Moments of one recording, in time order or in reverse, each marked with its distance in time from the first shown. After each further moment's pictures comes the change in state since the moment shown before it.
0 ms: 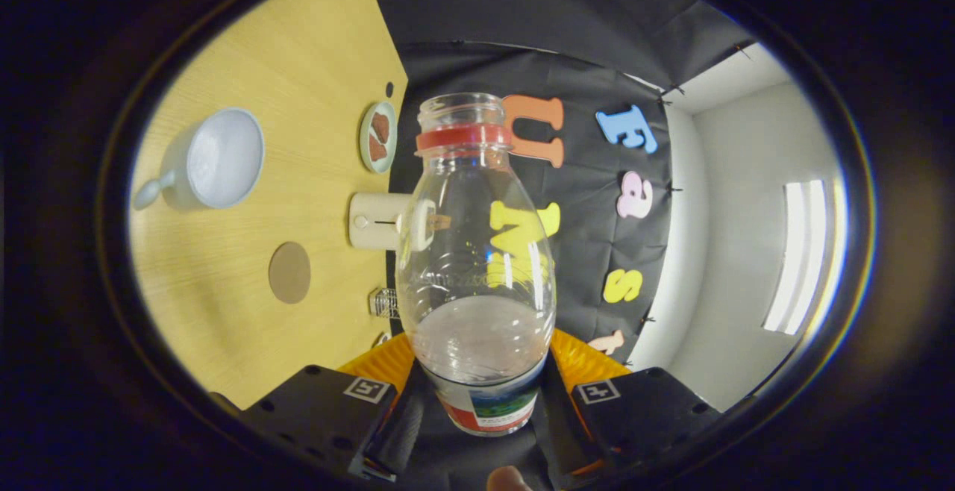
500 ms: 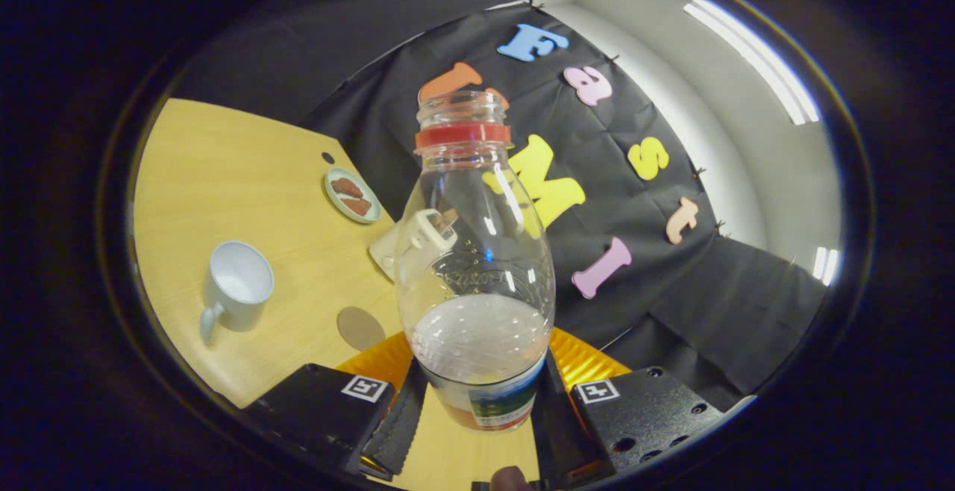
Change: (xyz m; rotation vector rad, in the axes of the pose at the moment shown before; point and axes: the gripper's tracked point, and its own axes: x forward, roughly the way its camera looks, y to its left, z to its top) arm -0.025 0.008 -0.042 0.766 0.070 0.198
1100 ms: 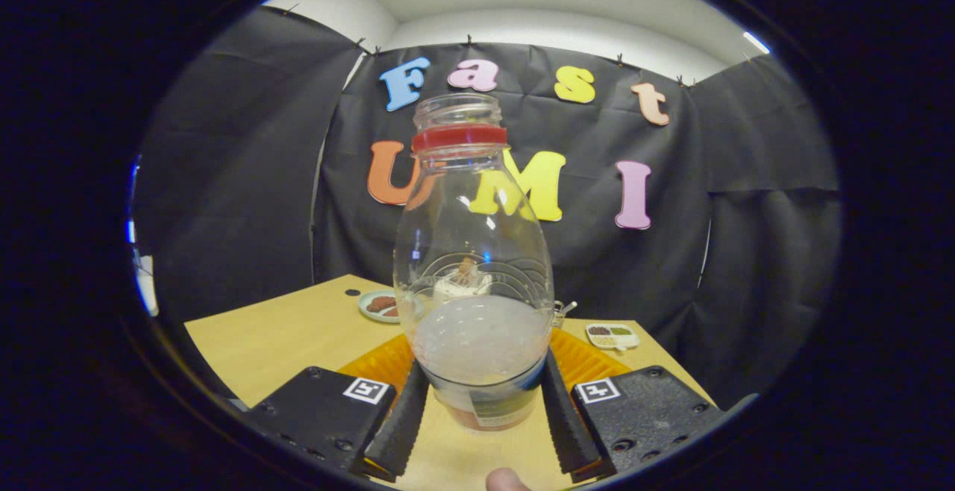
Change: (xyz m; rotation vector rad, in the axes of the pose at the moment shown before) arm 0.020 -0.023 0.019 0.659 -0.110 0.195
